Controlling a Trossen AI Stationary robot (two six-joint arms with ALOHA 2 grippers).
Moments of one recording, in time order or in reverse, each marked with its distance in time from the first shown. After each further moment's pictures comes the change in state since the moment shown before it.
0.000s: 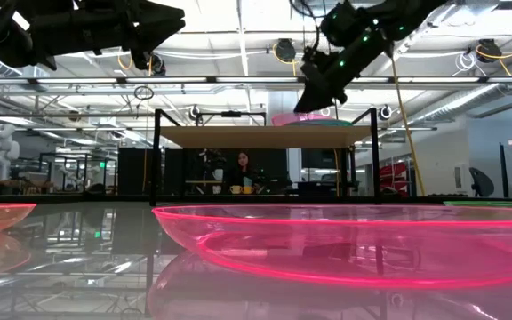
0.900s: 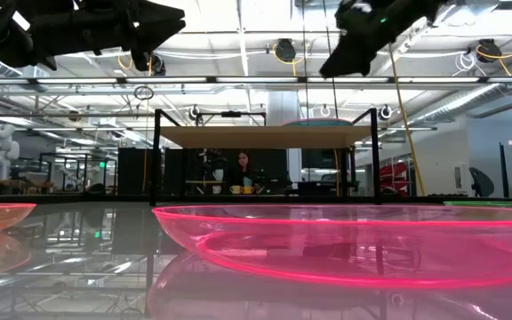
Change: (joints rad) left arm -0.006 0.000 0.001 -0.004 0.002 -0.028; right arm 0.026 -0.307 -0.054 -0.212 -0.183 -0.008
